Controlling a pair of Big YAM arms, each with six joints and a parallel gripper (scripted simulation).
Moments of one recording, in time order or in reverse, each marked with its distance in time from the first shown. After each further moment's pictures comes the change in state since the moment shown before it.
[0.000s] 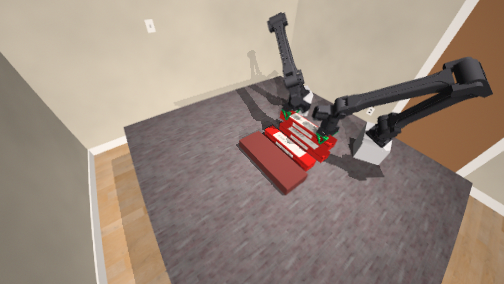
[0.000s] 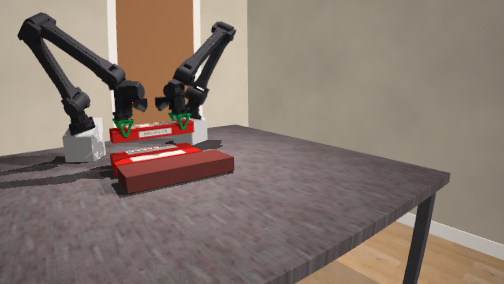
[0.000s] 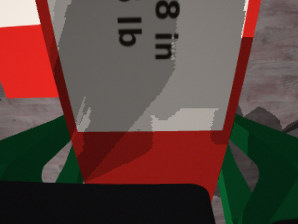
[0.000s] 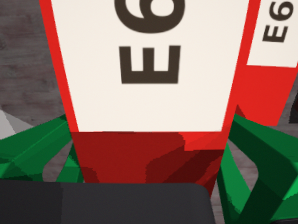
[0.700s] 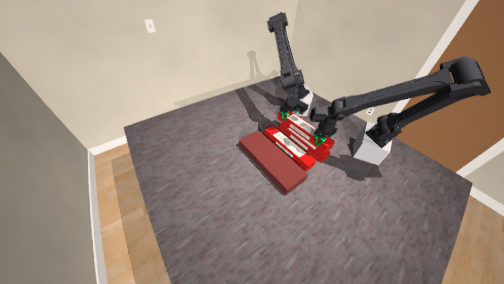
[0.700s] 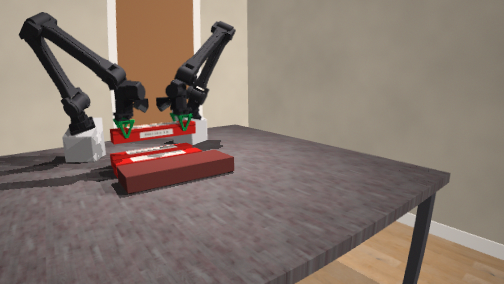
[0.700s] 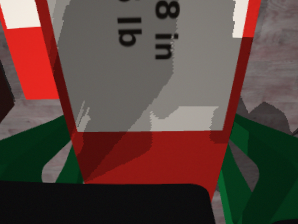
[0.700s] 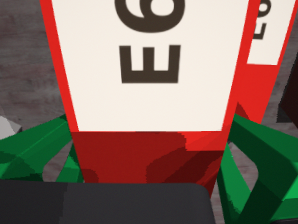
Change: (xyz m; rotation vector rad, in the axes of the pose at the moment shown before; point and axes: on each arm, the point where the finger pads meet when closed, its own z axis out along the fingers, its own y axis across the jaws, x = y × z) left arm -0.001 0.020 0.000 0.000 -0.002 0.003; right arm 0.001 -0.020 -0.001 0.001 -0.002 0.002
